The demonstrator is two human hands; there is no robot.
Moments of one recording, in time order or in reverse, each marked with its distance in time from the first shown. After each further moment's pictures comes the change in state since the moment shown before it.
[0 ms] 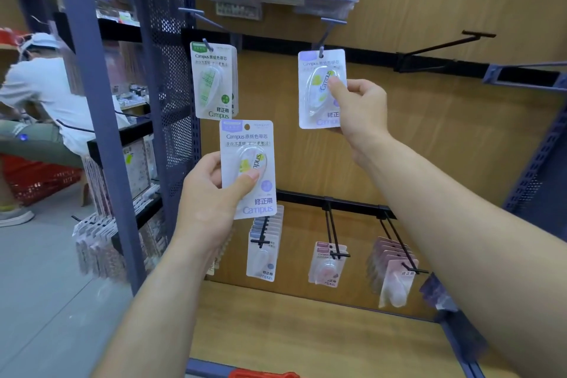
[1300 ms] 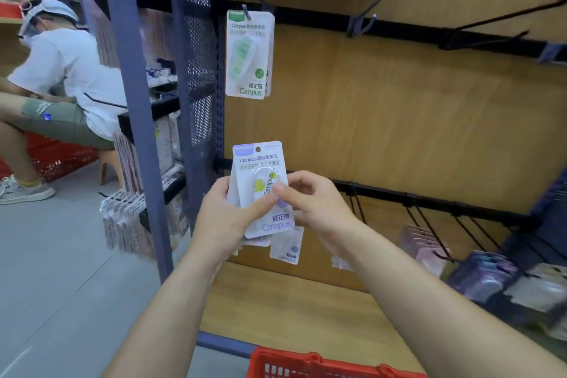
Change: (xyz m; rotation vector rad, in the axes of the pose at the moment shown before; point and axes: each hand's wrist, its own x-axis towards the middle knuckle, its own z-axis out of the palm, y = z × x) left_hand -0.012 -0.040 -0.054 0.136 -0.025 -0.241; right_hand -0.130 0.095 0.053 -0.048 -0.538 0.321
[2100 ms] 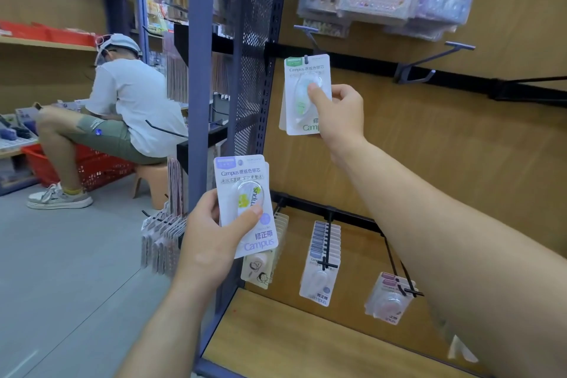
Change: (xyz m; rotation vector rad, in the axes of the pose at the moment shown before) left_hand 0.011 0.012 -0.069 -0.118 0.202 0.163; right_hand 0.125 -0.133 0.043 0.008 0.366 -0.359
